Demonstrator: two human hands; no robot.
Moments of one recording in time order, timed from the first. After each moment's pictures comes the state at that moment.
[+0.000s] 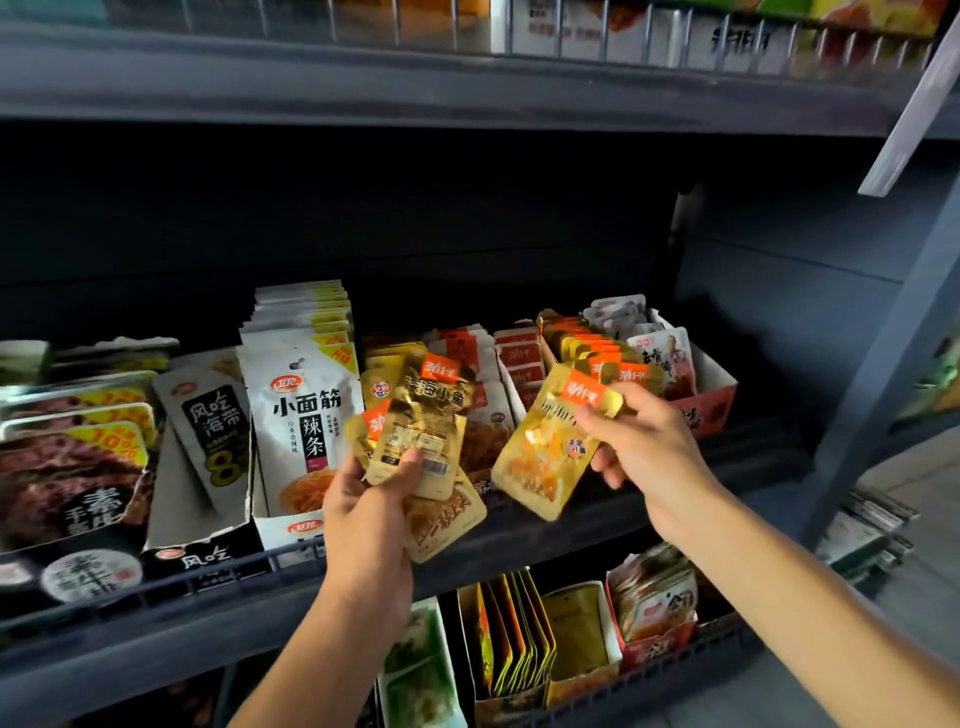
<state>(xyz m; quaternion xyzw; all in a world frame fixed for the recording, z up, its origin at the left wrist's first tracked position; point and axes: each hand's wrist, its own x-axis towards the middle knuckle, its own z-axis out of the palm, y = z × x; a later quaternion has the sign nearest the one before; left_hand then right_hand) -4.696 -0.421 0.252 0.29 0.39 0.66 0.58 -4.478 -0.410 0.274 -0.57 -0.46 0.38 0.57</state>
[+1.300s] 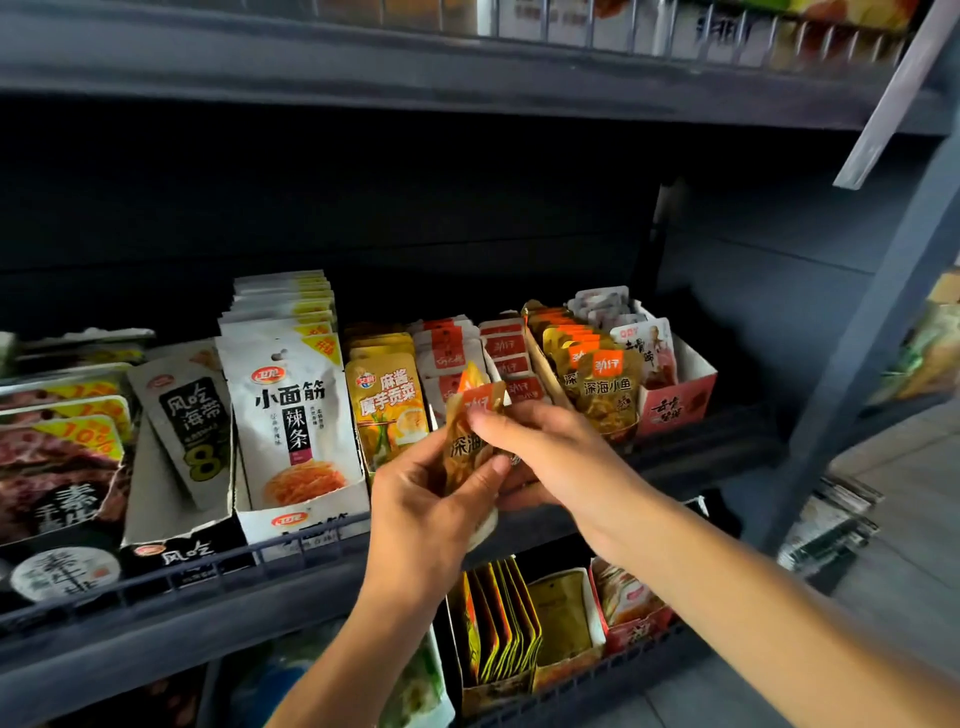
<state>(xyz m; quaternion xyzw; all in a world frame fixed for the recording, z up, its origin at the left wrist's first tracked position) -4.672 -0.431 0.247 0.60 0.32 0.59 0.45 -4.535 -0.437 0.293 -0.52 -0.53 0.50 0.44</state>
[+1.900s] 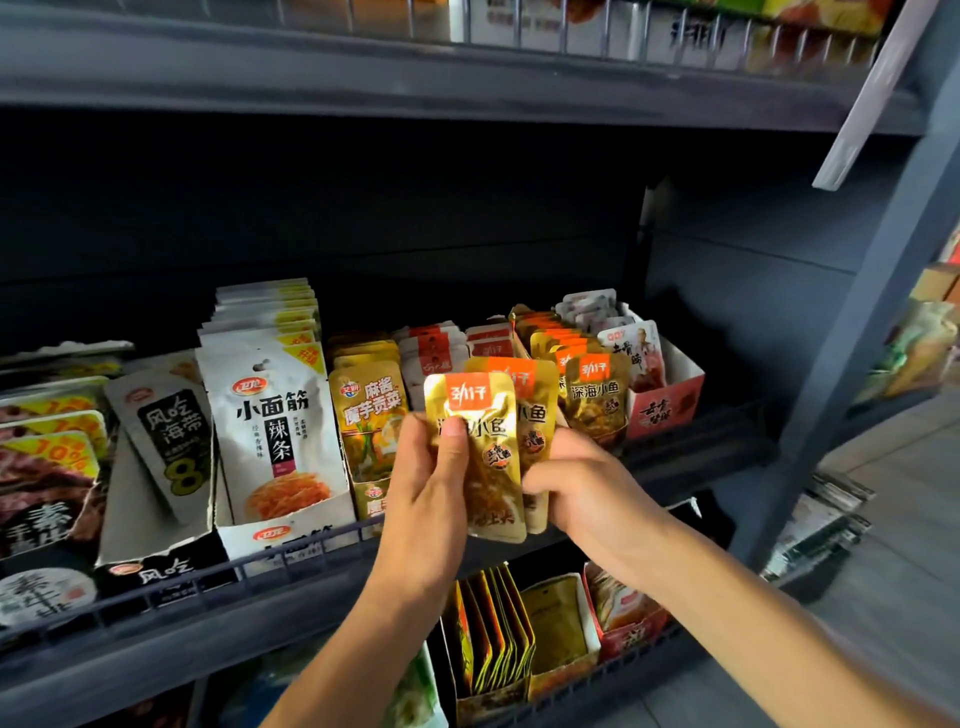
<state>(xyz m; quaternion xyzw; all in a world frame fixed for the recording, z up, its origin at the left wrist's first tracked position) -4.652 -0.426 0.253 0.51 0.35 0.59 0.52 -4.505 -0.436 0.267 -0.48 -0.51 0.55 0.46</state>
